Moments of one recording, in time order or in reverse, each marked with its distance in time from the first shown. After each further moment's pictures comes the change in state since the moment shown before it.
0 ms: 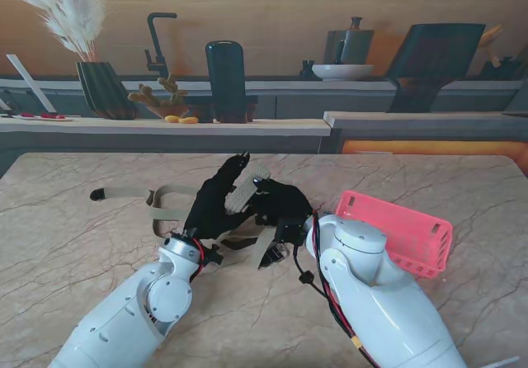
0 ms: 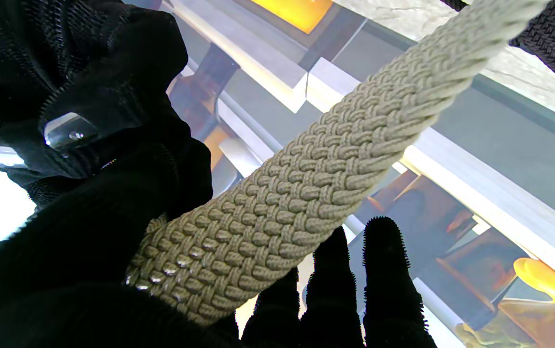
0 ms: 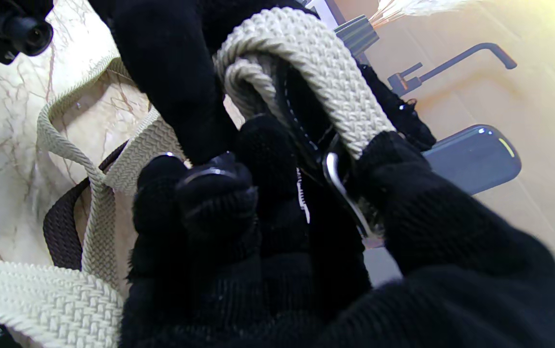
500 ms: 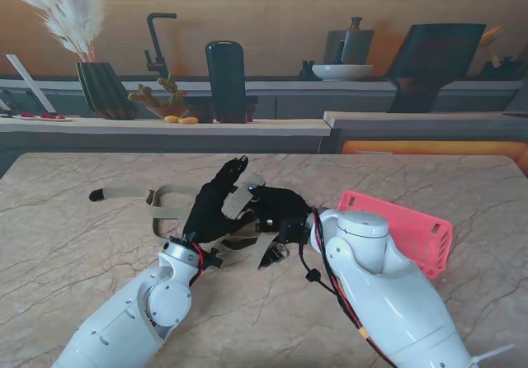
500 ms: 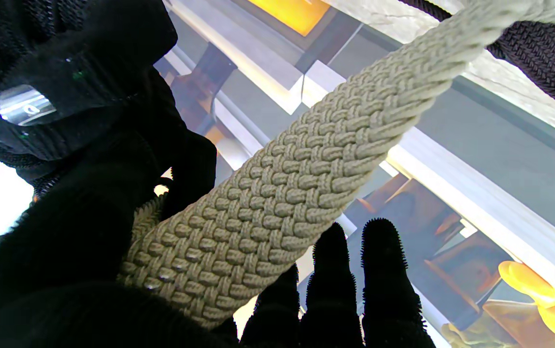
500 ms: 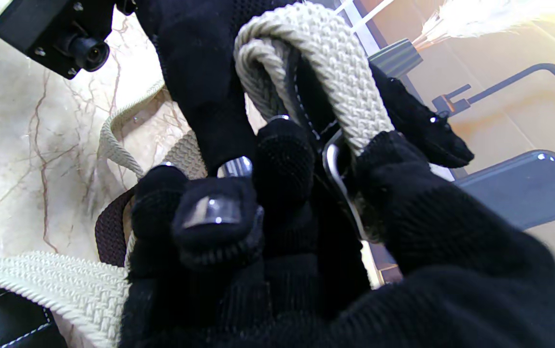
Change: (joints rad) left arm 0.010 -0.005 0.000 0.019 -0.005 -0.015 0.022; right arm 0.047 0.007 0.022 0.047 -0.043 0.148 0.145; left_hand 0.015 -0.002 -0.166 -0.019 0.000 -0.038 0.000 0.000 0.000 0.000 -0.010 0.020 -0.016 -0.001 0.013 -0.003 -0.011 -0.017 0.000 -0.021; right_hand 0.001 0.000 0.000 0.002 0.030 0.023 -0.009 -0.013 0.037 -0.085 0.091 0.022 0.053 -0.017 0.145 0.001 0.014 0.001 0.112 0.000
